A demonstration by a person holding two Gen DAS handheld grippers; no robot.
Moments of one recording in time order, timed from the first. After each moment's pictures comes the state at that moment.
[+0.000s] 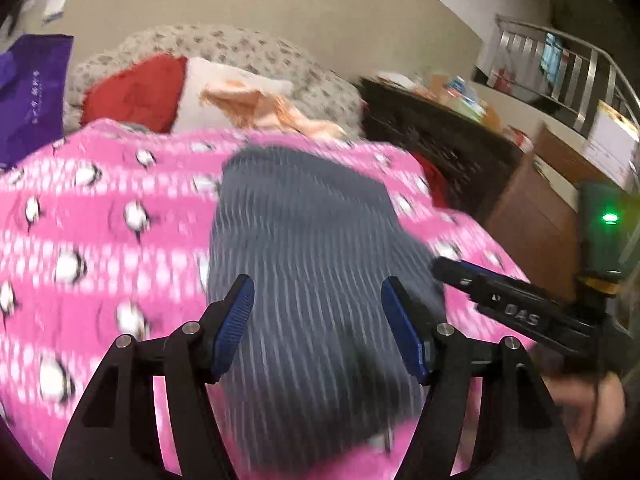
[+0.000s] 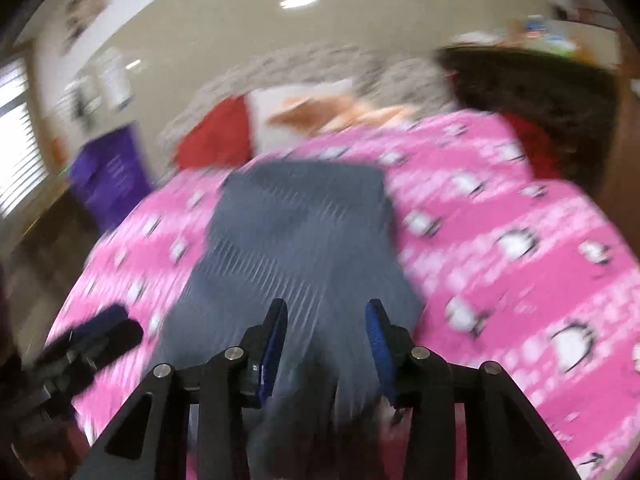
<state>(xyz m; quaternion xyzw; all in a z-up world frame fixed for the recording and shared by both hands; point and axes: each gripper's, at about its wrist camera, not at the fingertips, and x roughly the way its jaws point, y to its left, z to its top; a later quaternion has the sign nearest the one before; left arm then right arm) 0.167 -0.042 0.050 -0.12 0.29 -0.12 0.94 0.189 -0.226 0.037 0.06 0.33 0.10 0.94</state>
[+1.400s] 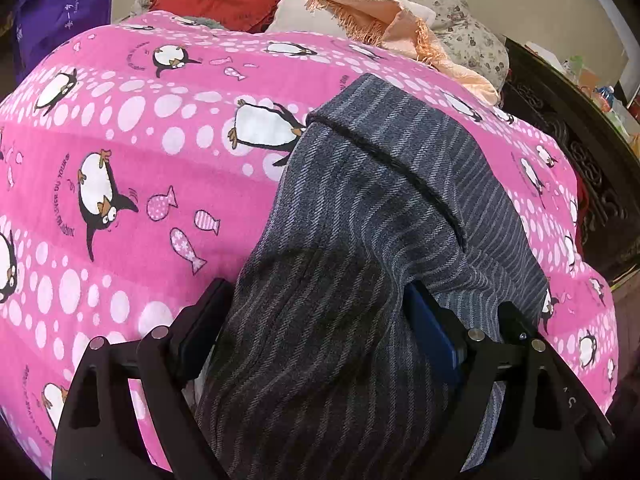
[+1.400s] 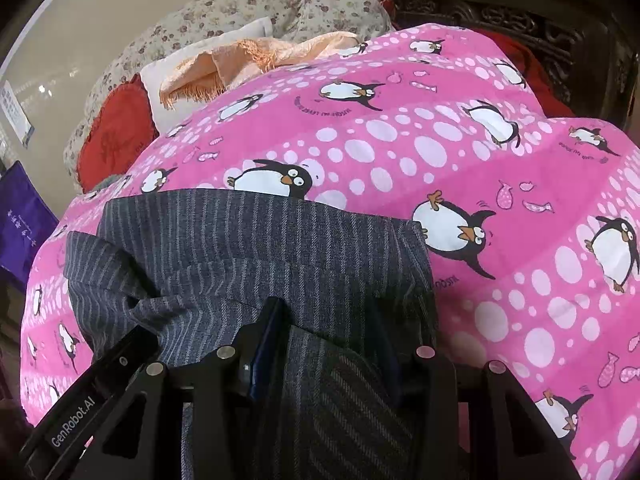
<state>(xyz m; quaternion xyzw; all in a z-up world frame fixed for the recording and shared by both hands) 0.348 -0.028 -0.054 -0.17 0.45 0.05 0.88 0.365 -0.212 -0.052 0.12 0.43 0.01 0.90</state>
